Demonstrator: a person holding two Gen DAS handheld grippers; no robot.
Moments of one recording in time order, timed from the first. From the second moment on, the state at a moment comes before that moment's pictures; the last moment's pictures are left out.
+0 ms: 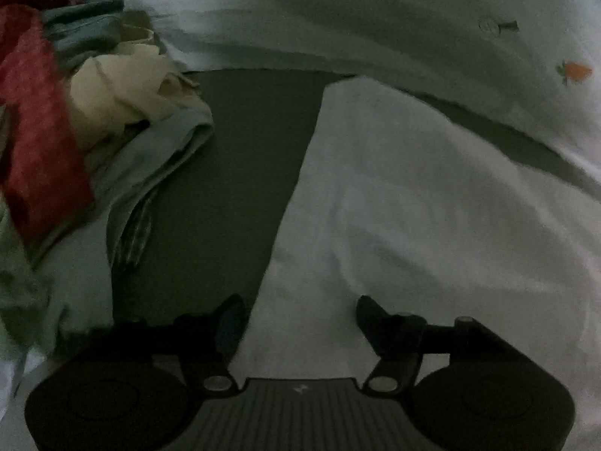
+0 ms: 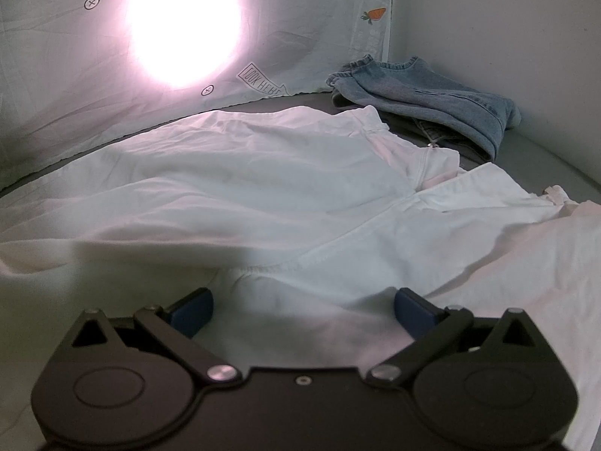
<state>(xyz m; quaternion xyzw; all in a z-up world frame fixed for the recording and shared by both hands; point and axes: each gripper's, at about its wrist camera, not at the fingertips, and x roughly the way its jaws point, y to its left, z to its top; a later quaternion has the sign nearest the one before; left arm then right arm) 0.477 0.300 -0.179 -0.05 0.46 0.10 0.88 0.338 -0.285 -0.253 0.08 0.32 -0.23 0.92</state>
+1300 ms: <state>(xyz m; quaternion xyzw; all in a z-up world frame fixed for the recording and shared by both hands) 0.414 0.120 -0.171 -0.03 0.48 0.22 0.85 0.466 -0.521 -0.210 0.11 0.33 -0.08 0.93</state>
